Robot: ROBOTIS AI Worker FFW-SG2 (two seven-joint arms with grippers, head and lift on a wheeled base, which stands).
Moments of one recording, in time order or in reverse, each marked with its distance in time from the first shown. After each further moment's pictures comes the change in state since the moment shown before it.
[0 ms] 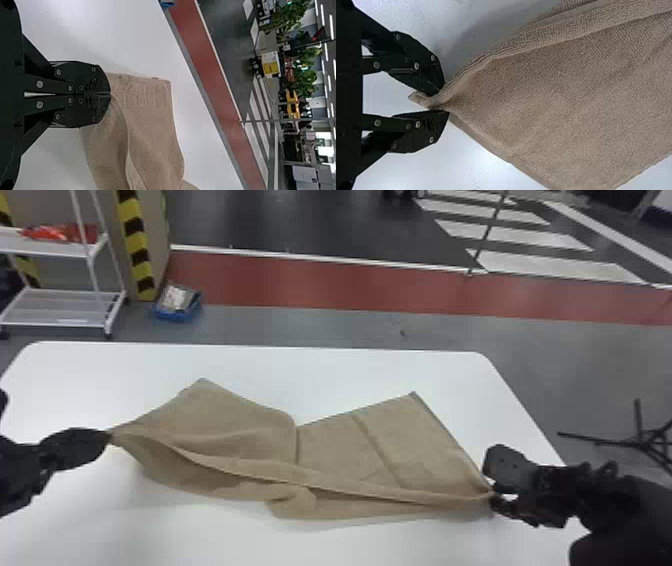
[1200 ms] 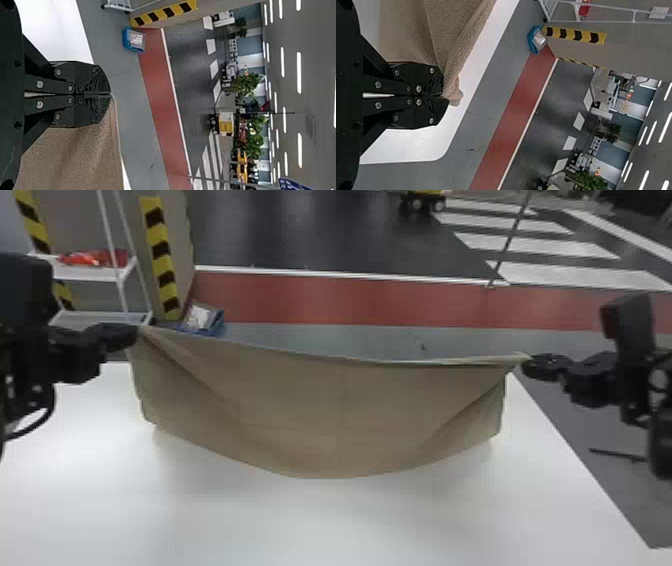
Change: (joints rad) left arm -0.498 -0.172 -0.013 0.271 0.062 0.131 0.273; right arm -0.456 0.057 -0.127 0.009 -0.575 0.310 -0.285
